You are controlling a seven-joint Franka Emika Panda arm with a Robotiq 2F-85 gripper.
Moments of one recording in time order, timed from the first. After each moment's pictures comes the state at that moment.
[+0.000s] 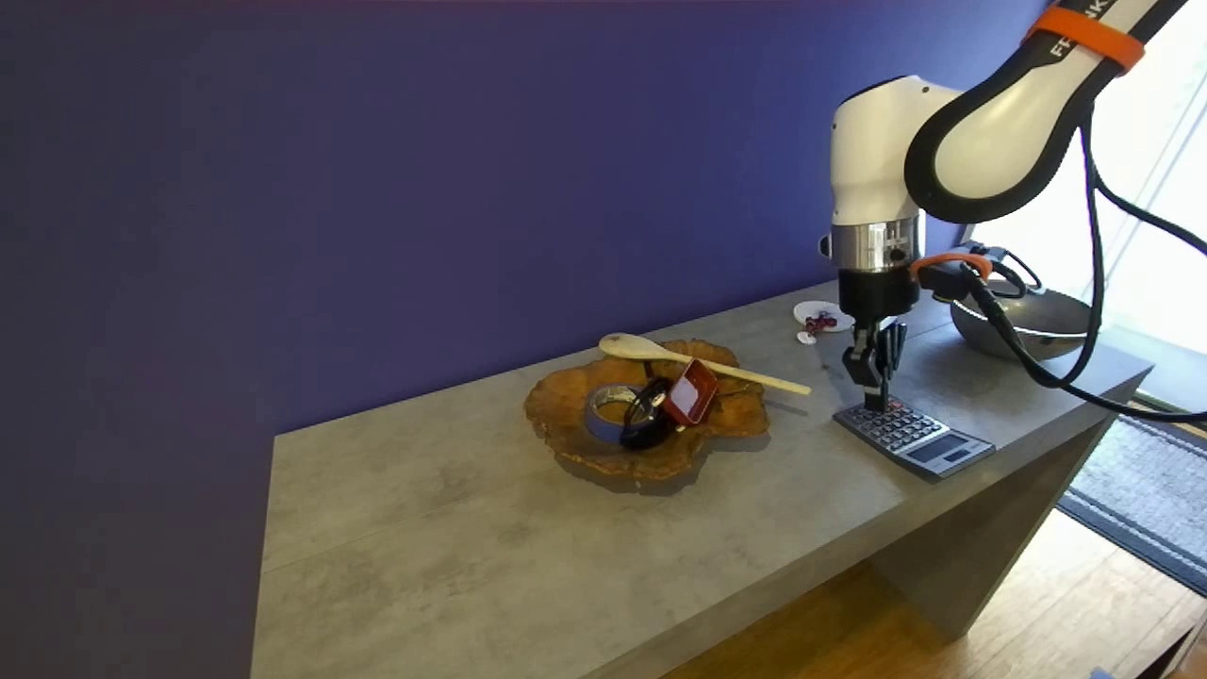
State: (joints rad) arm 0.26 0.41 0.23 -2.29 0.04 2.45 0.21
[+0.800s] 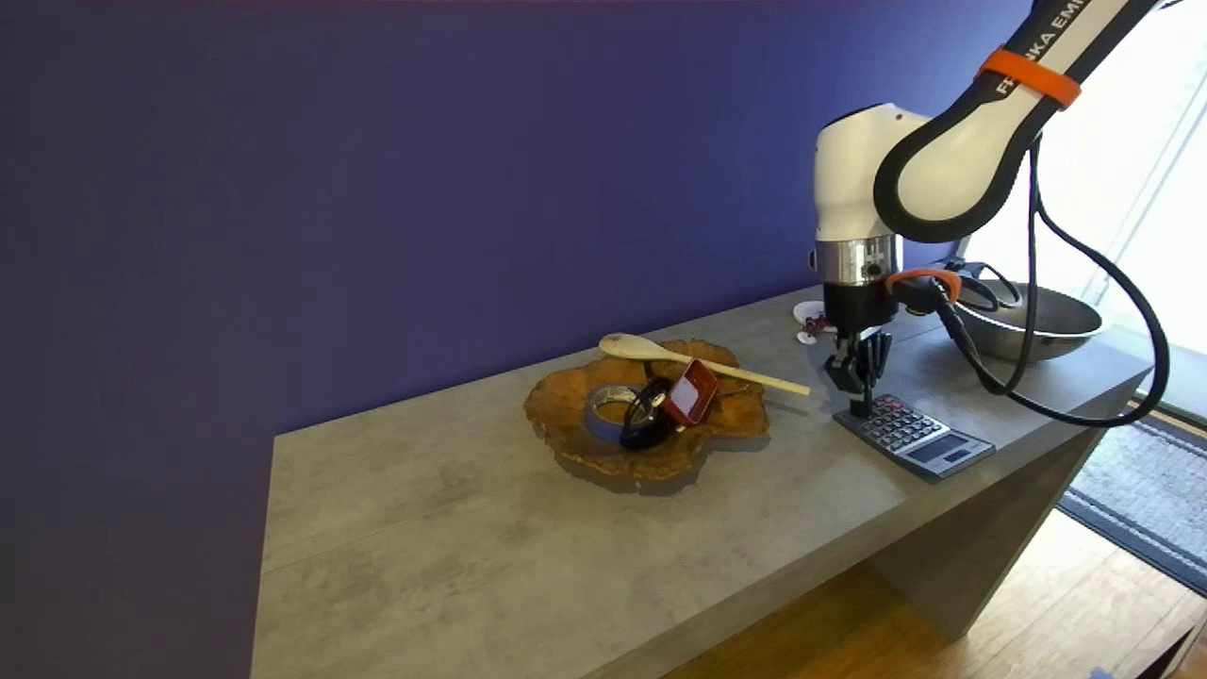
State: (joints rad) arm 0.26 0.51 0.19 -2.22 0.04 2.46 0.21
